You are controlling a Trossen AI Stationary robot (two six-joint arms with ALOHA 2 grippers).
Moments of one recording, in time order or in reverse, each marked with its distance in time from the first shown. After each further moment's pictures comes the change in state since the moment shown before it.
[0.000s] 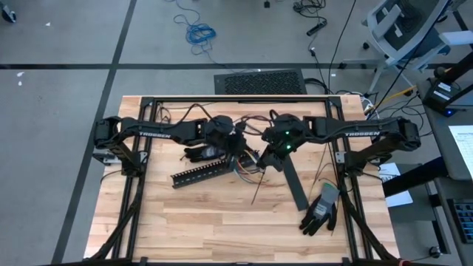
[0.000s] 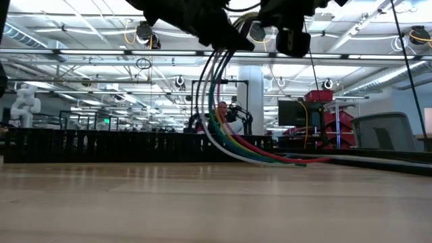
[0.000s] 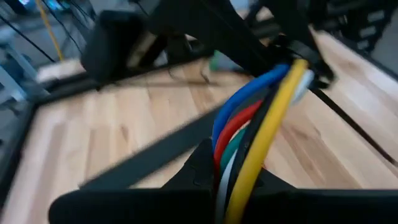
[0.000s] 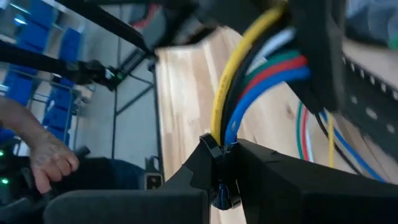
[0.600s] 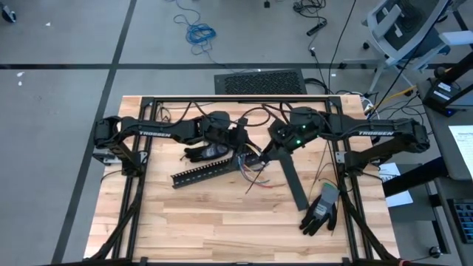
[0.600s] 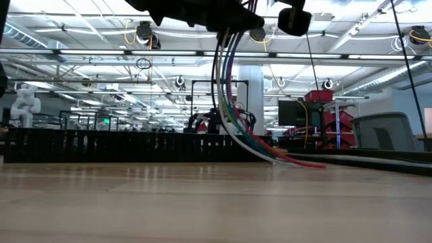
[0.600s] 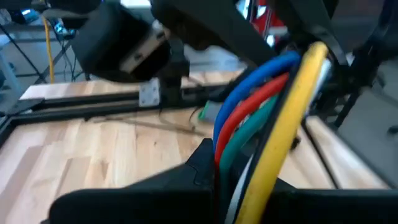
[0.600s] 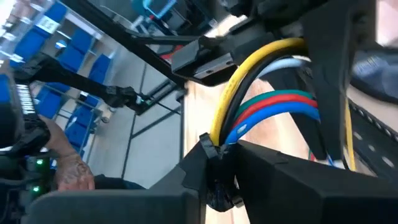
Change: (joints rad) left arm 0.014 -0.001 0.001 0.179 0.090 -0.250; right arm -0.001 -0.113 0.000 0.085 0.004 0.003
